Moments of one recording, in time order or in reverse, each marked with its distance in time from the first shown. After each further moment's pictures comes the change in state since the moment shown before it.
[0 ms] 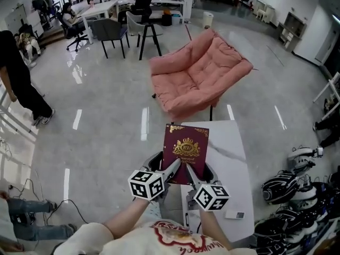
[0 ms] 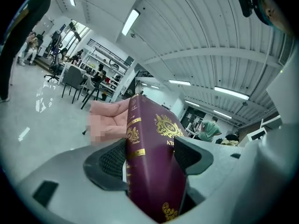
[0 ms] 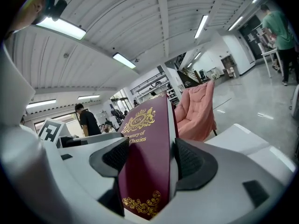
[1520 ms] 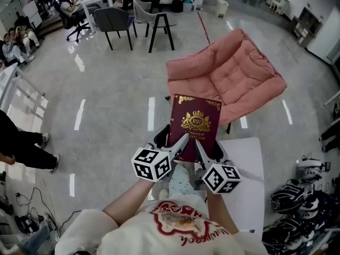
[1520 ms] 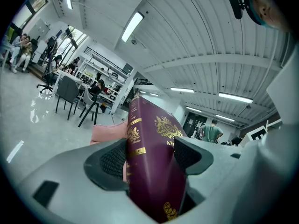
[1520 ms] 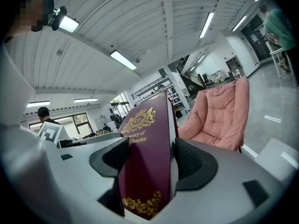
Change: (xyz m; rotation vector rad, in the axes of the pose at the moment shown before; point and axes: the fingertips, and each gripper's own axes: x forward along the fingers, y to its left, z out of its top) left arm 0.126 0.187 0.186 0.059 -0.102 -0.014; right arm 0.271 0.026 0.105 -0.017 -0.068 0.022
